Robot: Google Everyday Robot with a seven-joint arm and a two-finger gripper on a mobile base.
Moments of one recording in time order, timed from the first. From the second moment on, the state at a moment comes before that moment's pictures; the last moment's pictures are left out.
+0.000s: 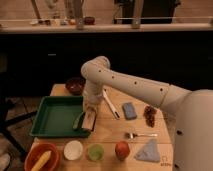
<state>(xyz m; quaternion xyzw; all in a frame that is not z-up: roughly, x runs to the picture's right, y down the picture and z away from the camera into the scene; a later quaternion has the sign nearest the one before) -0.073 0.108 0.740 -0.27 -0.32 -0.54 0.73</state>
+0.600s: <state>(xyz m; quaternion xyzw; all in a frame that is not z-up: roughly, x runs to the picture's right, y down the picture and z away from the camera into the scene) -0.154 0.091 0.775 -0.25 -0.36 -0.56 0.70</state>
